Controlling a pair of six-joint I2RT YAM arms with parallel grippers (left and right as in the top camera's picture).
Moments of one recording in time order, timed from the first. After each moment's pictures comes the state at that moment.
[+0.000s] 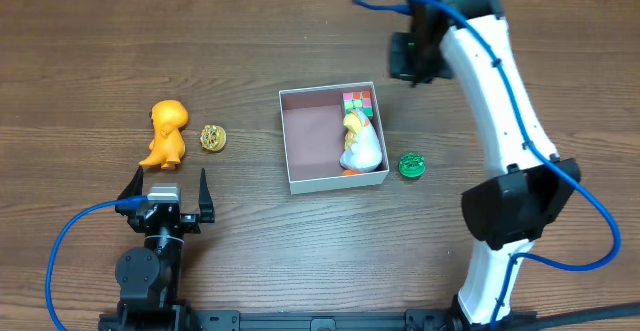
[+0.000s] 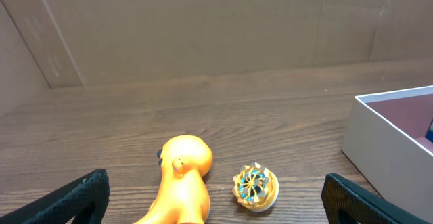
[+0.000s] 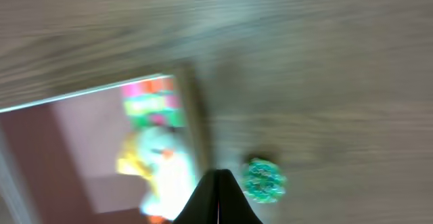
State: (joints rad) left arm 0.02 0.01 0.01 -0.08 -0.02 0.08; right arm 0.25 2.09 2.21 -1.53 0.06 0.35
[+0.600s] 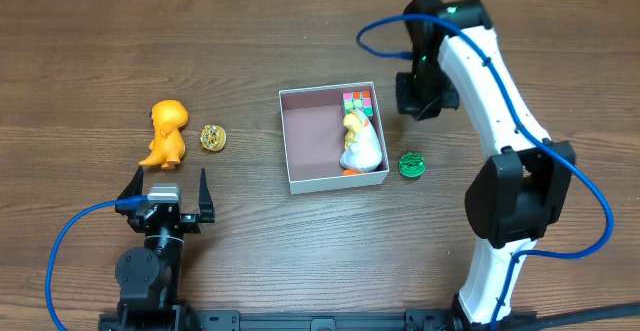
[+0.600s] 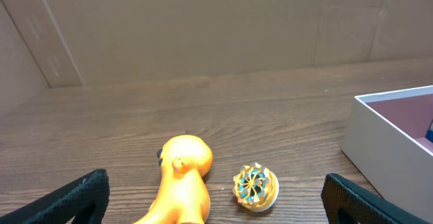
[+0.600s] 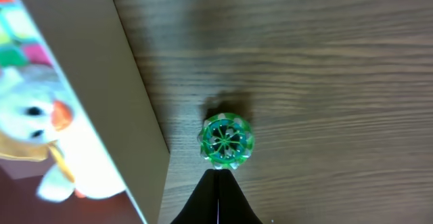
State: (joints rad) left arm 0.02 0.01 0.01 -0.08 -0.02 0.08; right arm 0.23 2.10 1.93 -1.51 0.03 0.27
